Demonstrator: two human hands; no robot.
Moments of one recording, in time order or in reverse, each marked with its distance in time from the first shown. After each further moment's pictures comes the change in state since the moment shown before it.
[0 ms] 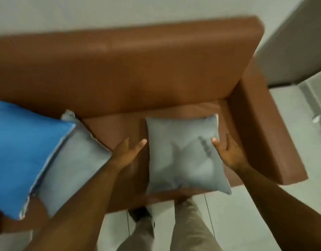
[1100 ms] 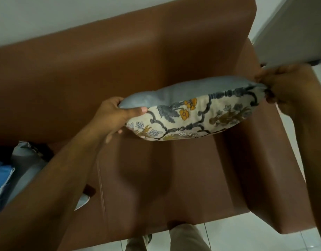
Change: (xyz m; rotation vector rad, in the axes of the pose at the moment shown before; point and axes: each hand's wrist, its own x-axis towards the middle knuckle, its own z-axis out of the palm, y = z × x) left_hand 0.117 0.287 0.054 -0.205 0.107 0.100; right_hand 0.282 -0.053 -0.228 0.294 0.155 0.073
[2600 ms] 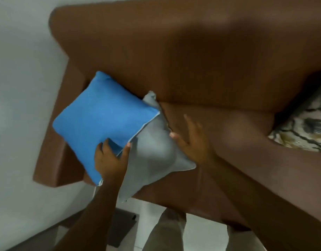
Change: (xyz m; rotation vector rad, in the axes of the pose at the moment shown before) left_hand -0.142 -0.405 -0.320 0.422 0.914 -0.228; right_hand -0.362 0.023 0.499 -0.359 -0.713 -0.604
